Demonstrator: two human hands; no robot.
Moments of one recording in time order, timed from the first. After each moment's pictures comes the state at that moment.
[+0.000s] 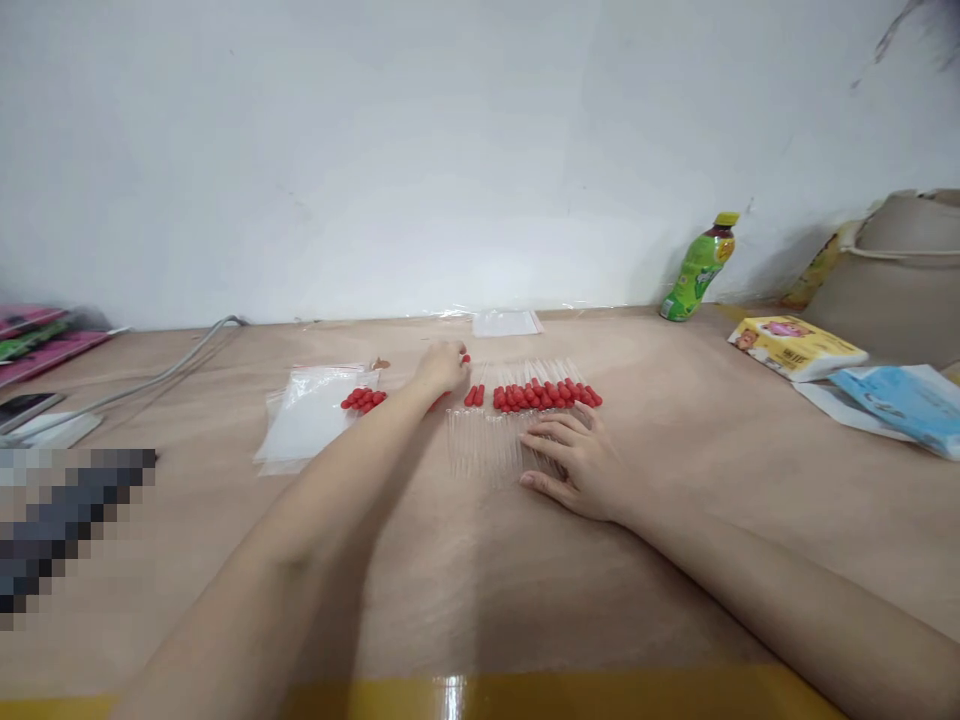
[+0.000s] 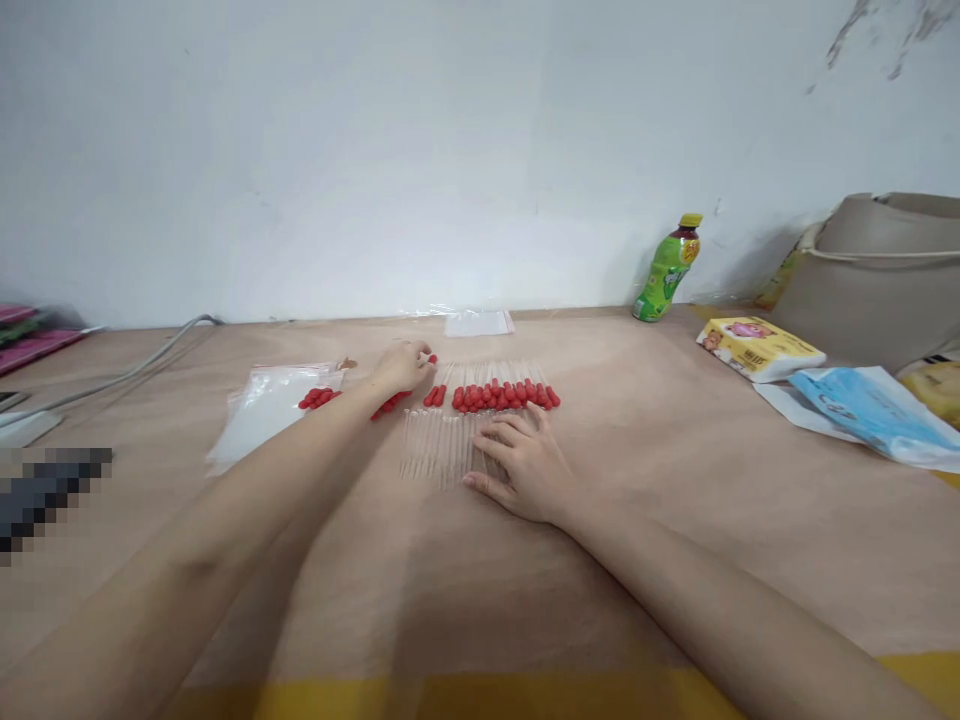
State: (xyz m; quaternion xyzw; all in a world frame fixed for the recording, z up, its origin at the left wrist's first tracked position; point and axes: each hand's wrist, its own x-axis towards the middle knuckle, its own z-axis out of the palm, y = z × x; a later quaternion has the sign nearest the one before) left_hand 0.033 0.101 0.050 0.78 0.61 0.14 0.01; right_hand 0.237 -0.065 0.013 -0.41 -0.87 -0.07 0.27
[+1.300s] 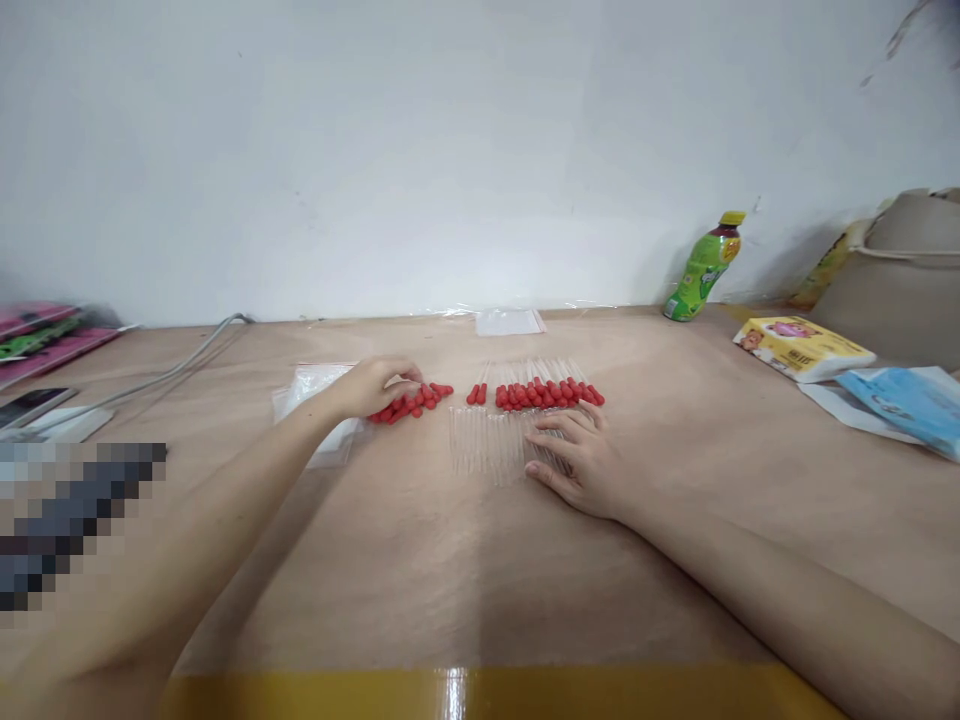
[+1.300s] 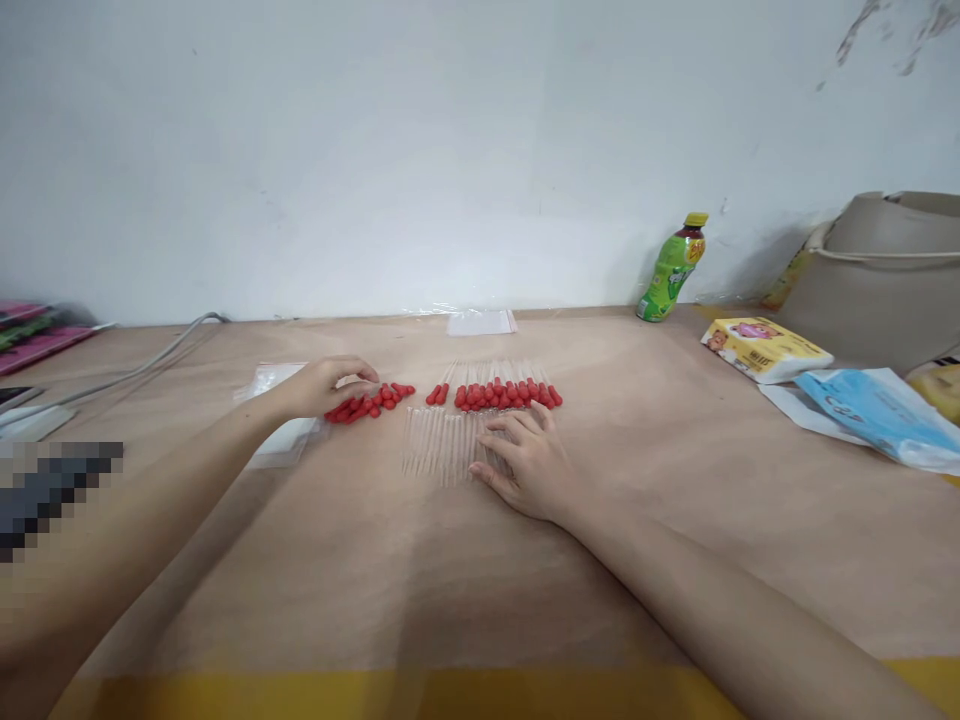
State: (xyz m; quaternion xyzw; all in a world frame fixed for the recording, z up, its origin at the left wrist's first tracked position) left_hand -0.072 0.057 0.078 0.91 0.40 0.14 0.06; right_hand 0.239 -0.063 0.005 -0.41 -0.85 -0.09 0.32
